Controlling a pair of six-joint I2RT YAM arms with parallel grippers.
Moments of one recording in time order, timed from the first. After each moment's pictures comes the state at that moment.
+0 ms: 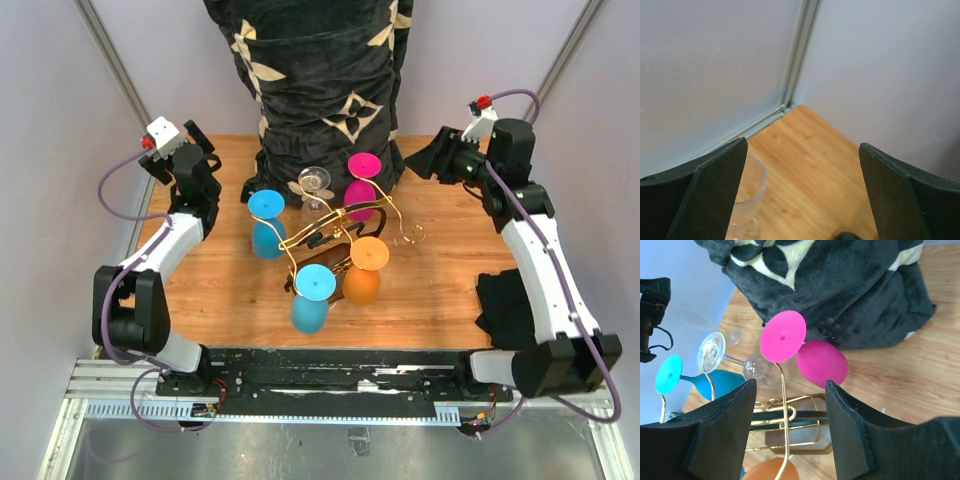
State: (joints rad) left arm -0.12 1.51 0.98 0.64 -0.85 -0.17; right arm 0.13 1.25 1.37 -0.42 -0.46 0.37
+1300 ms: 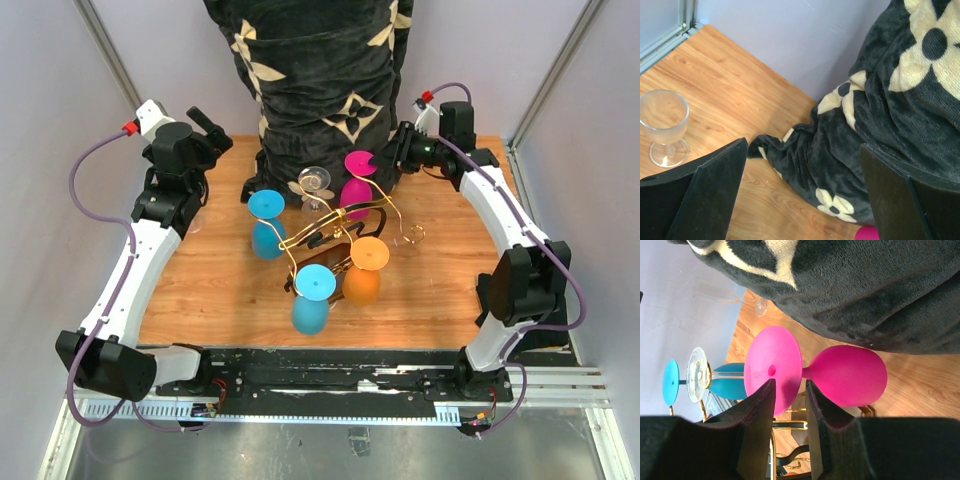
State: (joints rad) left arm -0.21 1.25 1.34 -0.28 -0.48 -0.64; right arm 0.19 1.72 1.60 -0.38 -0.71 0.50
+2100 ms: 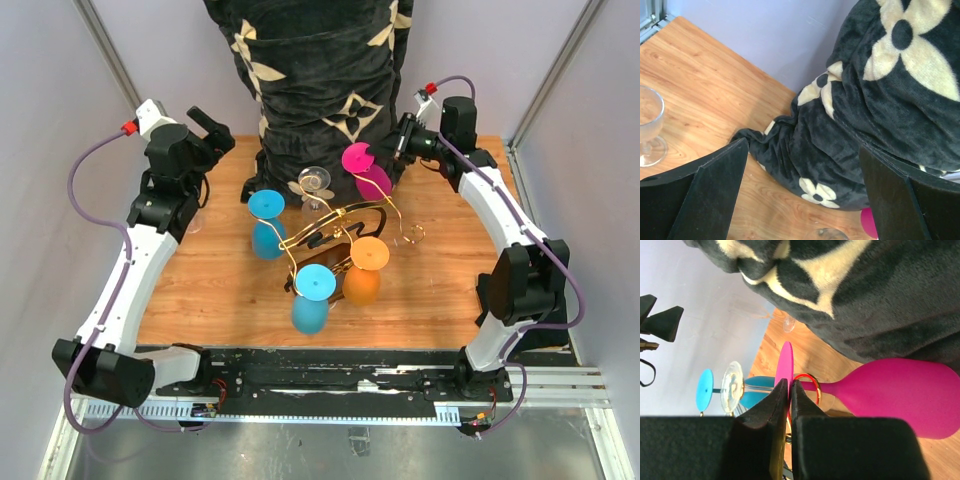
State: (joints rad) left arm -0.21 1.23 1.34 -0.28 -0.39 -0.67; right arm 0.19 1.73 1.58 -0.19 -0.77 0.63
